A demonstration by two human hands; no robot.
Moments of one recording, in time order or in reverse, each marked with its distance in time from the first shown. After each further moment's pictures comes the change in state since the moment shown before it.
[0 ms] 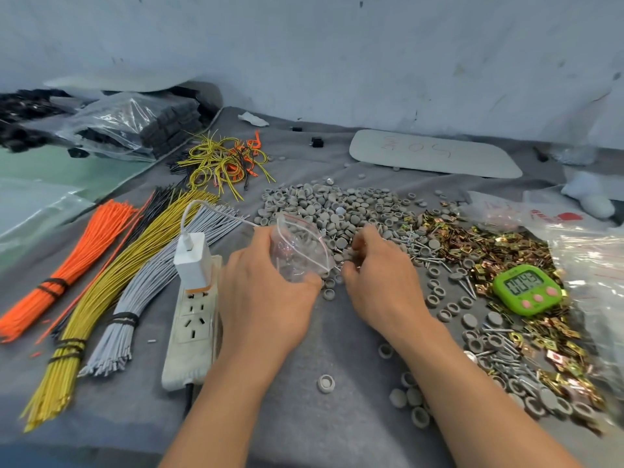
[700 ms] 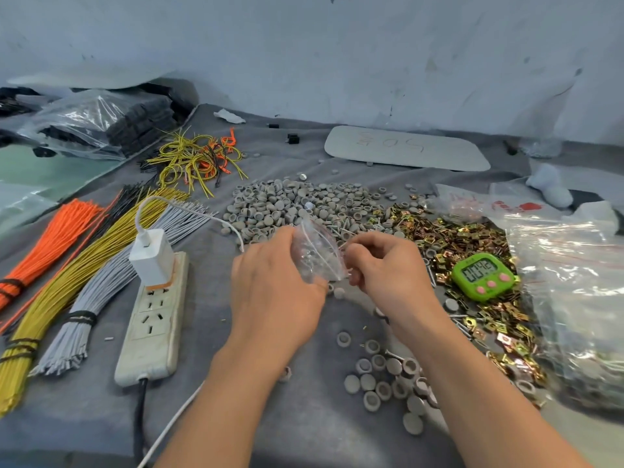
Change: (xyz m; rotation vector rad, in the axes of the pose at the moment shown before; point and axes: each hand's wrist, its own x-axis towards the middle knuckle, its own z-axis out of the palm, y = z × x) left_hand -0.016 0.030 0.034 0.146 -0.086 0.146; right_hand -0.018 0.029 -0.040 0.655 -0.031 0.249
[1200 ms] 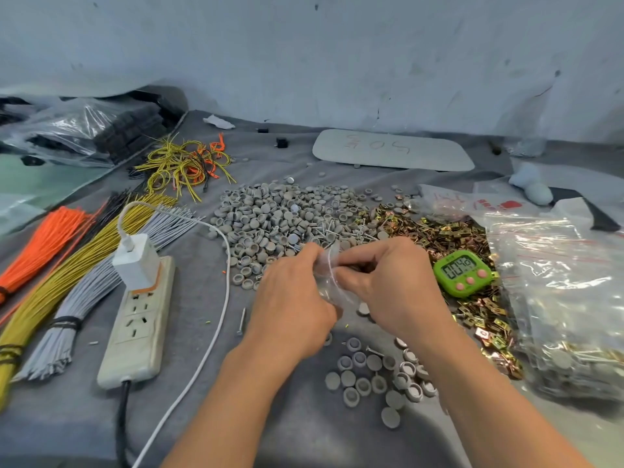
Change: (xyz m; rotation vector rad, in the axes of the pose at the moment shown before) left_hand -0.008 0.021 0.026 -0.038 -0.278 0.053; right_hand -0.024 -0.016 -0.038 -0.153 -0.088 -0.215
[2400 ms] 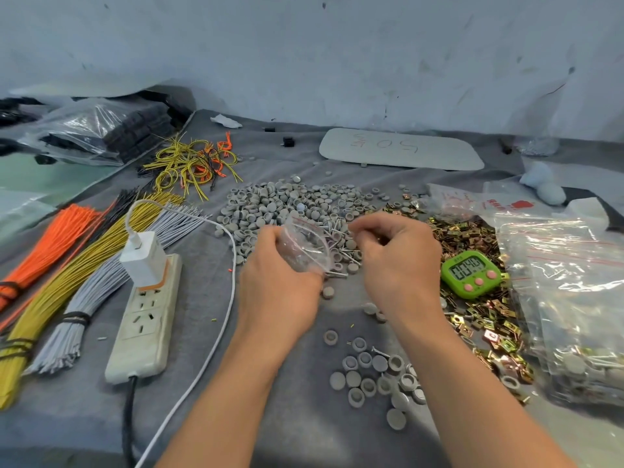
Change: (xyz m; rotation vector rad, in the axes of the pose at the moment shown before) left_hand 0.004 0.006 -0.010 -0.294 0.286 -0.260; right_hand 0.019 0.001 0.008 -0.061 0.350 0.052
